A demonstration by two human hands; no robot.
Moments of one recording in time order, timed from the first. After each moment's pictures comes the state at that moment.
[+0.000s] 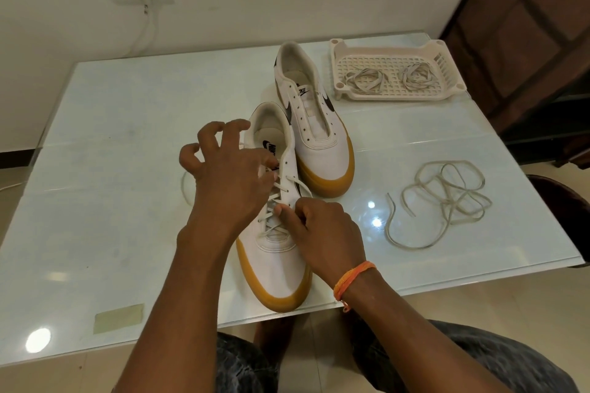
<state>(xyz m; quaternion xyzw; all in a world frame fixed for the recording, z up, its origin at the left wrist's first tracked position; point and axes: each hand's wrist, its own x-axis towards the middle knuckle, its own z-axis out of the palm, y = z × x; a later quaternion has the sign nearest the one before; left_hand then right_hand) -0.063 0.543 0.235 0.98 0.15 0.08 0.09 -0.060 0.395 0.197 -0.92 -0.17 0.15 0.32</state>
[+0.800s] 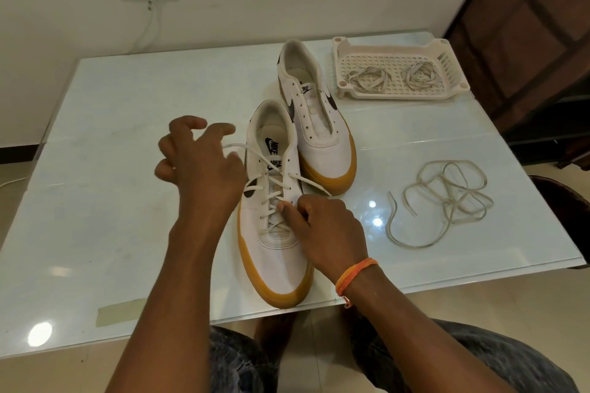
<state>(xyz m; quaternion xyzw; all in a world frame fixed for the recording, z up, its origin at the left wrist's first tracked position) -0.065 0.561 0.239 0.92 0.30 0.17 0.20 -0.059 0.395 0.200 -0.92 -0.17 0.13 0.32</state>
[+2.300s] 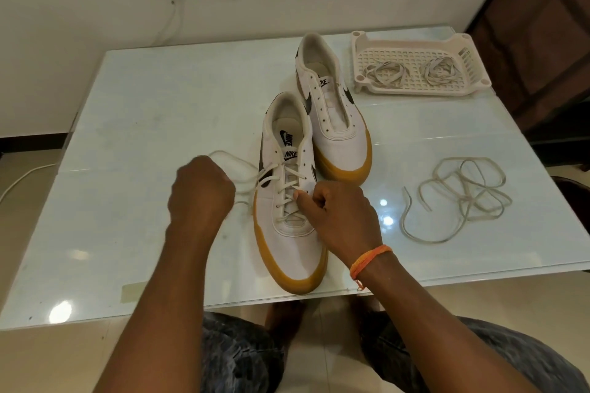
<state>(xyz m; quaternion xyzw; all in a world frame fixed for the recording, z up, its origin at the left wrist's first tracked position) -0.091 0.590 0.224 0.87 0.43 -0.02 0.25 -0.055 0.397 0.198 -0.92 -0.16 0.13 0.34</state>
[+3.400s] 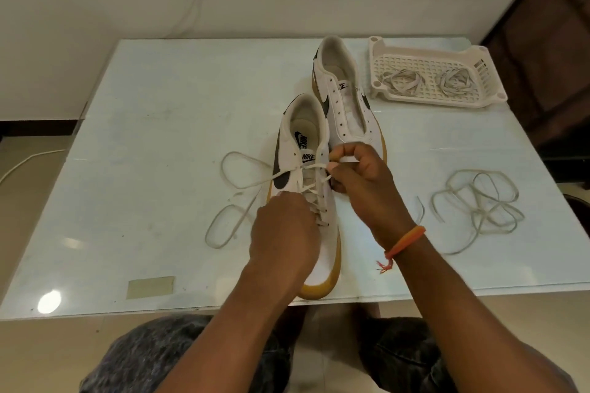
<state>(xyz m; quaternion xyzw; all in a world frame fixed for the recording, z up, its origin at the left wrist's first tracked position) -0.112 0.499 0.249 0.92 0.27 -0.14 0.23 -0.022 0.401 0.216 -0.77 -0.11 0.17 0.61</state>
